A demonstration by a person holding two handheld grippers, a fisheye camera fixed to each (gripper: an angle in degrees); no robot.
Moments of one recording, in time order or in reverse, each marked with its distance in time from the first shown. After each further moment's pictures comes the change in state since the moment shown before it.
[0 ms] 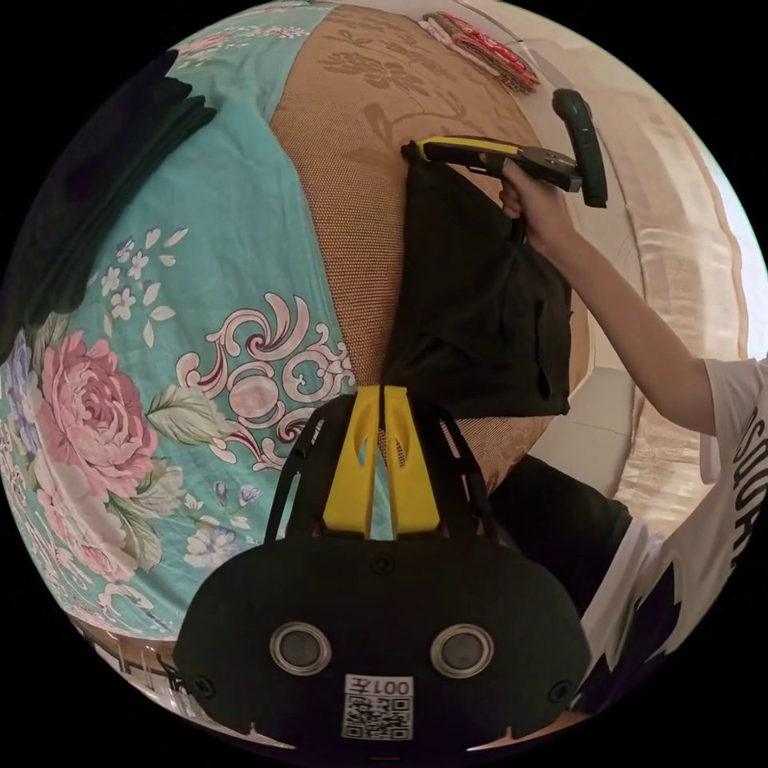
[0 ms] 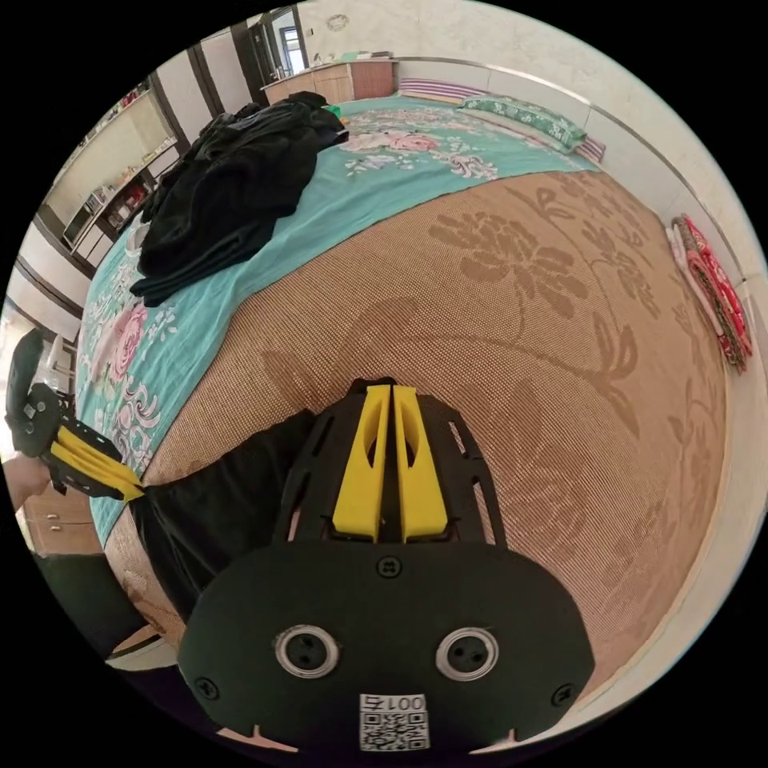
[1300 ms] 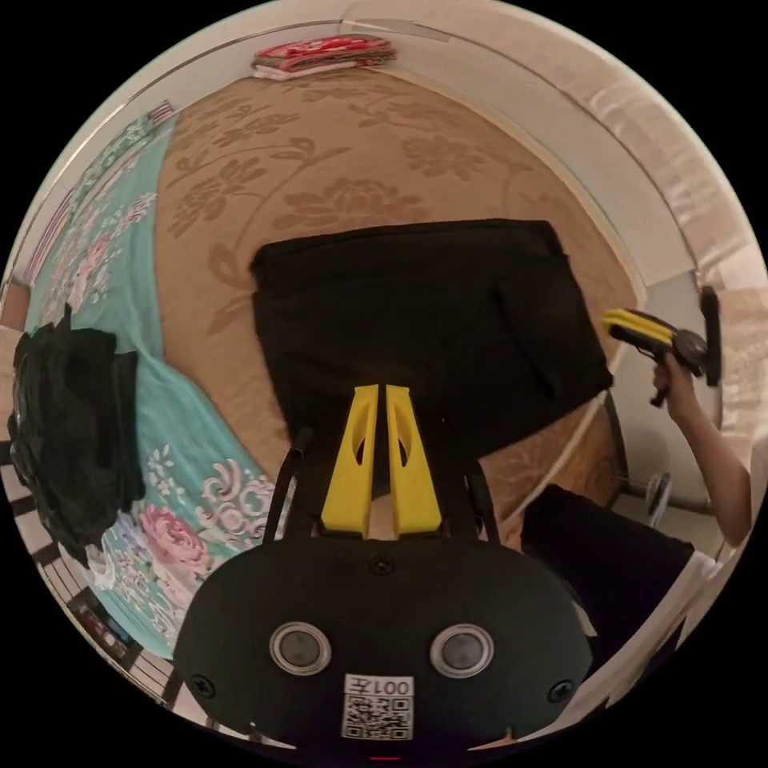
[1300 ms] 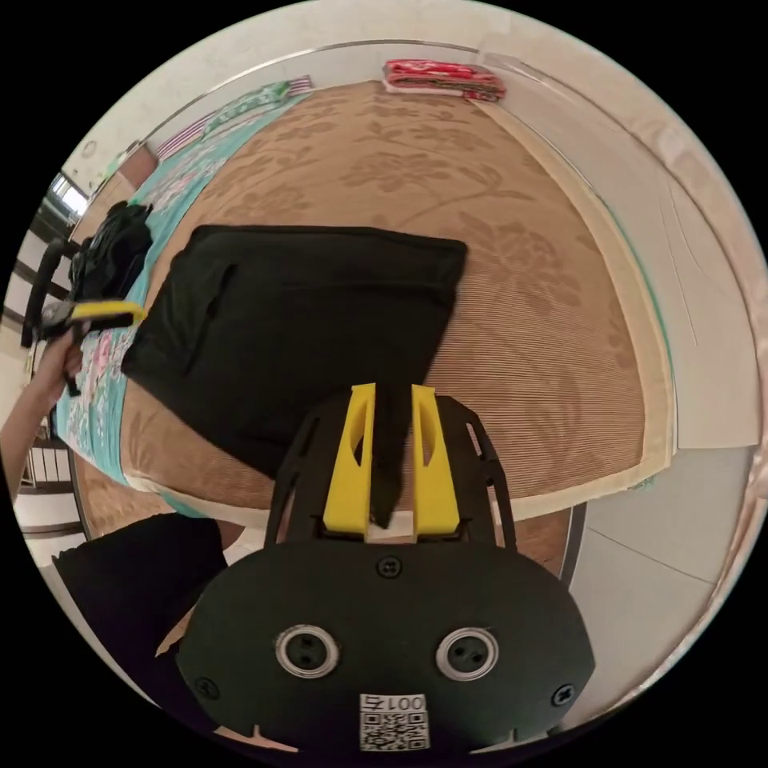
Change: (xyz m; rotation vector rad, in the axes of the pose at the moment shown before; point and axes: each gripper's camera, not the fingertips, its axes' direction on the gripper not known) left arm 0.346 0.056 0.203 0.025 -0.355 0.429; right arm 0.012 0.397 -0.237 -0.045 0.184 0.778
